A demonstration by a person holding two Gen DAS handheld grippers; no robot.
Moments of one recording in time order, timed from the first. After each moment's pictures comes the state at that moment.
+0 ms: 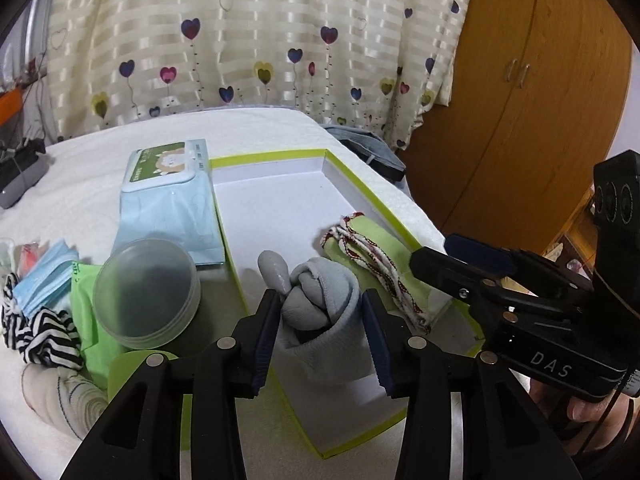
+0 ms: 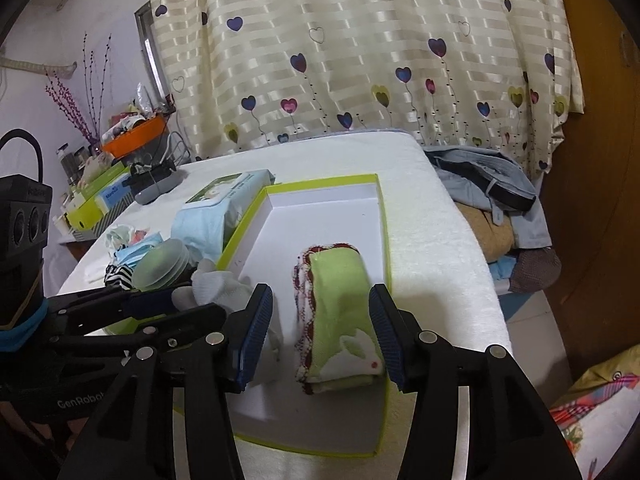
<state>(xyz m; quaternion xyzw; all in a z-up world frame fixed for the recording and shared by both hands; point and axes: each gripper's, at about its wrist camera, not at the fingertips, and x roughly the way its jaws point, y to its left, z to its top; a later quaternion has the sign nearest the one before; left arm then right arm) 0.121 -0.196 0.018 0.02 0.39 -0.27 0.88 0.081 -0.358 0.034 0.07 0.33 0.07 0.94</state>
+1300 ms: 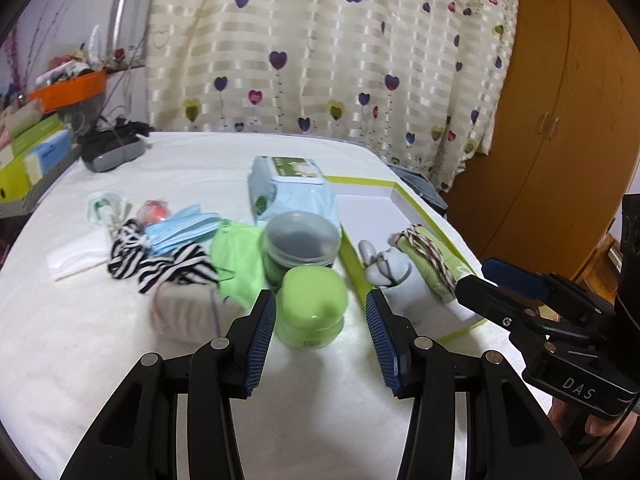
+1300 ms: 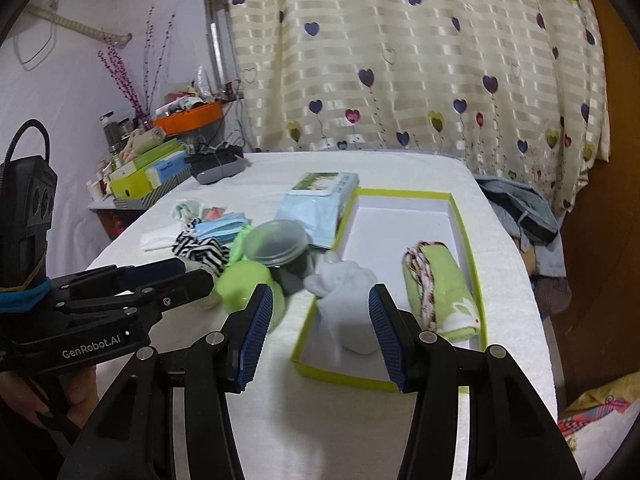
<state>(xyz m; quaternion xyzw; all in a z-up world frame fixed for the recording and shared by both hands) 0.051 -0.084 0.047 -0.04 0.34 -0.18 0.92 0.017 -0.264 0.066 0.01 0.30 0.13 0.94</state>
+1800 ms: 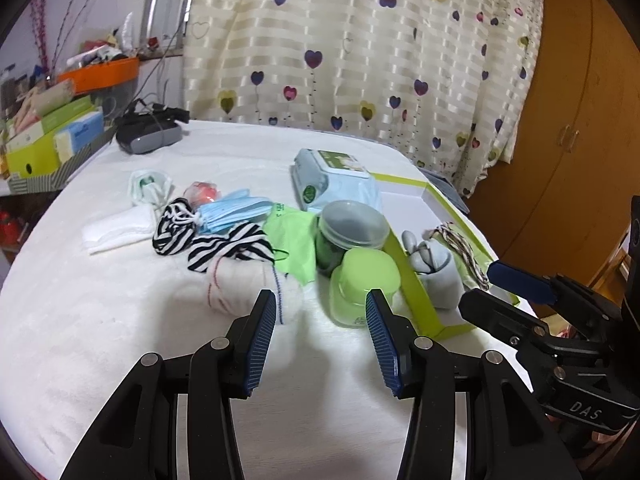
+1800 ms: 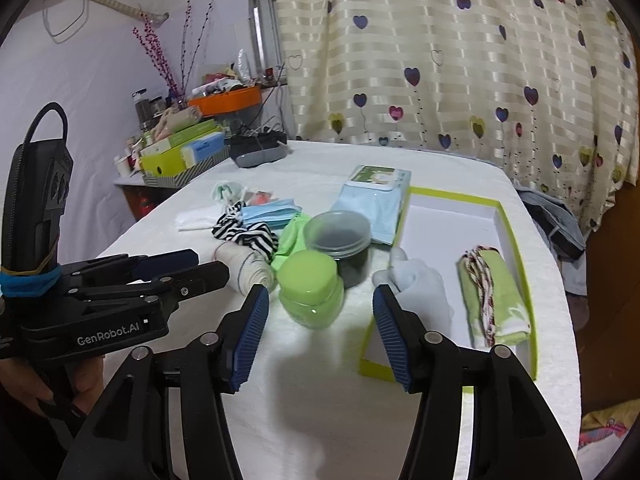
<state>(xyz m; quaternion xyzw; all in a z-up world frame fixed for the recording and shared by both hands) 0.042 -0.044 0.040 -0.05 0.35 -0.14 0.92 0.013 -0.224 0.061 -0.02 0.31 0.18 0.93</state>
